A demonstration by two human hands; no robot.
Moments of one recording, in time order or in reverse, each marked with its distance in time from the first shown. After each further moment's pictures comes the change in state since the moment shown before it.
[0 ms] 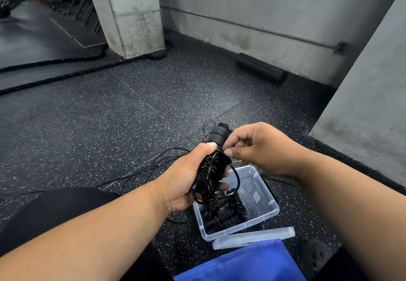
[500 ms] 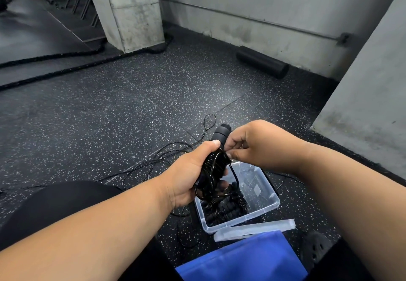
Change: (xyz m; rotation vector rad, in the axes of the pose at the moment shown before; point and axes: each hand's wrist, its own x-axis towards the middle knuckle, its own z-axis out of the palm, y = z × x) left_hand 0.005 -0.007 0.000 0.021 0.062 -0.048; right_hand 0.003 0.005 0.003 -0.460 -0.053 -0.079
